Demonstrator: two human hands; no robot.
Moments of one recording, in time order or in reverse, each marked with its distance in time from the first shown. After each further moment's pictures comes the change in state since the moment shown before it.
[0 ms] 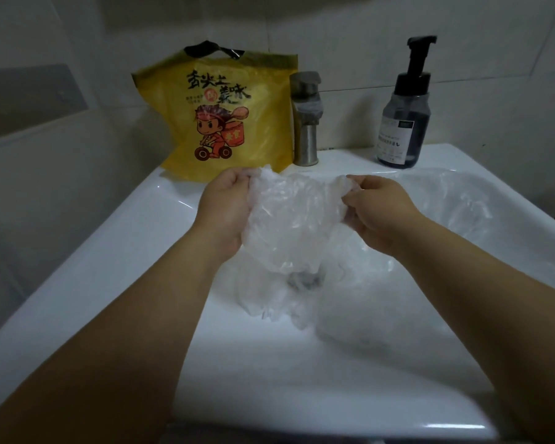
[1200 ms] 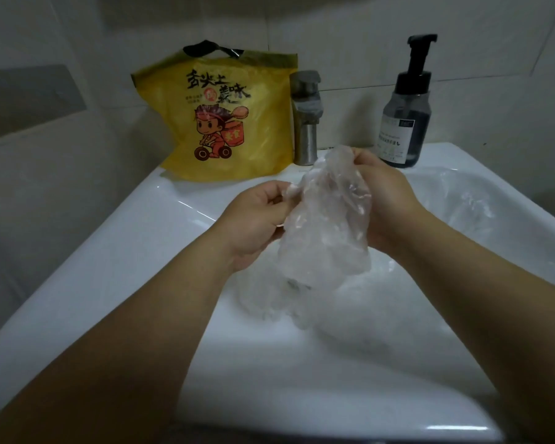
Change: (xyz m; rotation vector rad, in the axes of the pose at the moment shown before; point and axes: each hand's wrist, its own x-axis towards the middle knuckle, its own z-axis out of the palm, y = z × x) left_hand -0.010 -0.011 0.011 0.044 -0.453 -0.027; right_hand -0.029 -0.021 0.014 0.391 -0.217 -0.096
